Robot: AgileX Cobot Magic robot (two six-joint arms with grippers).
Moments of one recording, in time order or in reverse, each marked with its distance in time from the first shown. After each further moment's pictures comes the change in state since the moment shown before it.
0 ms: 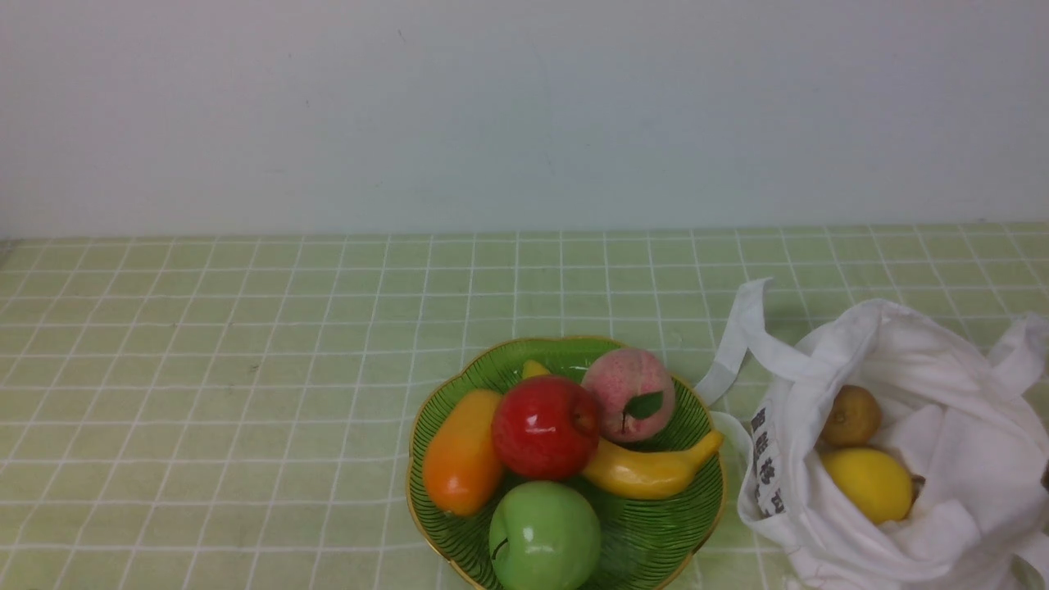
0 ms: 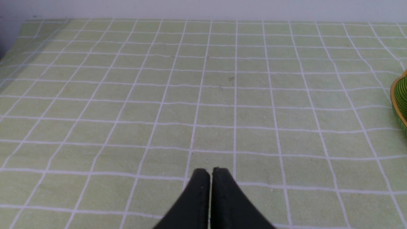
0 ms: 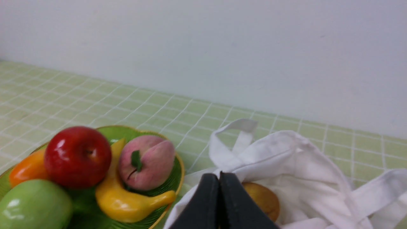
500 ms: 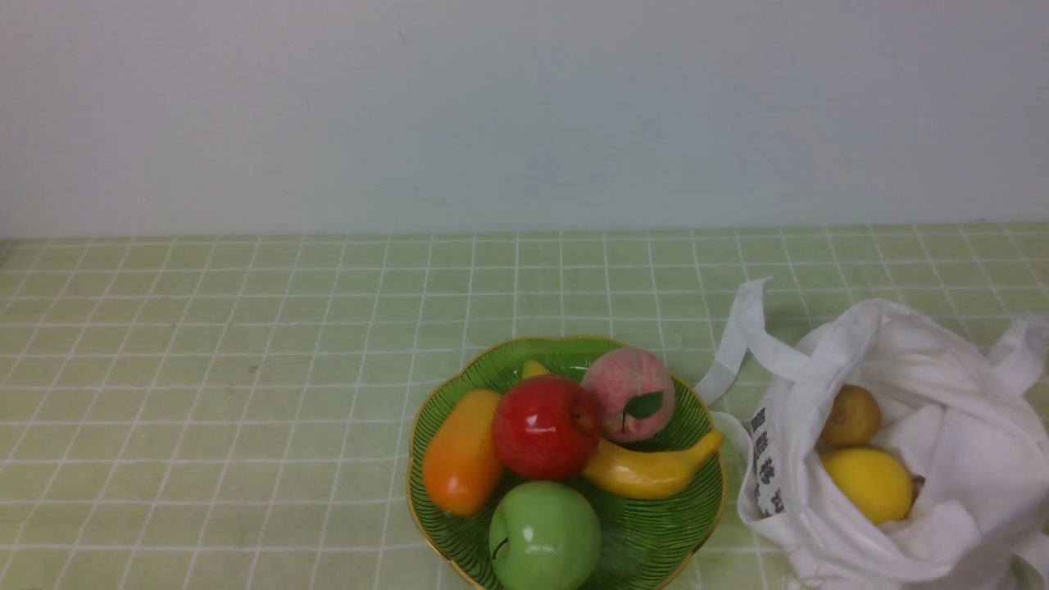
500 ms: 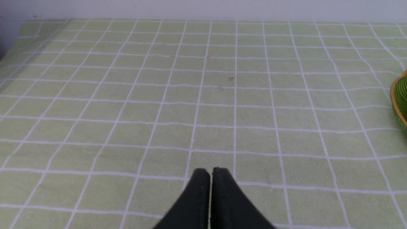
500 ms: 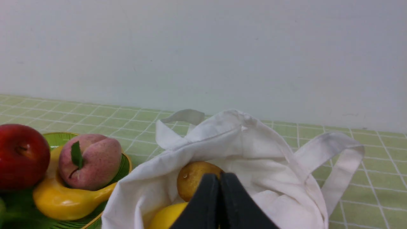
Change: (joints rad) right arm -0.156 -0.277 0.230 0.000 -0.042 0.000; left arm 0.000 0.000 0.000 0.000 0.000 0.000
